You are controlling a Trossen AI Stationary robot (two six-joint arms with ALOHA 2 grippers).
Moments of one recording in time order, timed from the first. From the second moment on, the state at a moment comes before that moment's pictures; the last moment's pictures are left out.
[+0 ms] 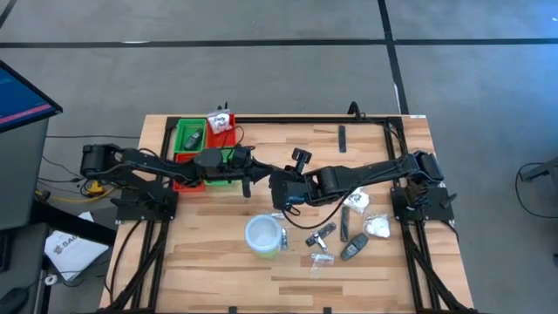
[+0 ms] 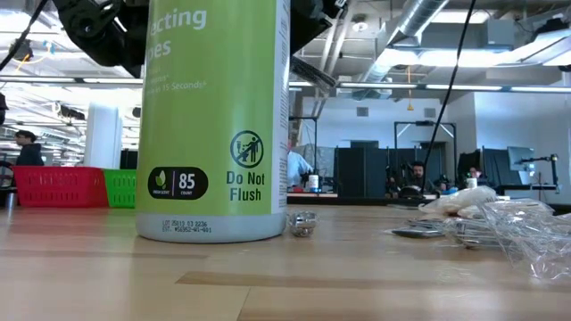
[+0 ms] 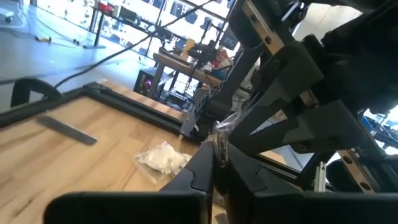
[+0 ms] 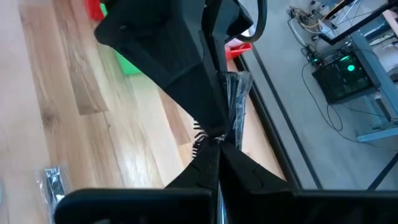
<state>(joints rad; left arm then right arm) 0.14 1.39 0.54 0.88 0.05 -0.39 0.19 1.89 1.75 -0.86 0.76 0.16</state>
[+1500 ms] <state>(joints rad) 0.20 0.68 0.29 0.15 -0.25 -0.36 0.16 1.89 1.65 -1.06 0.84 0.36</state>
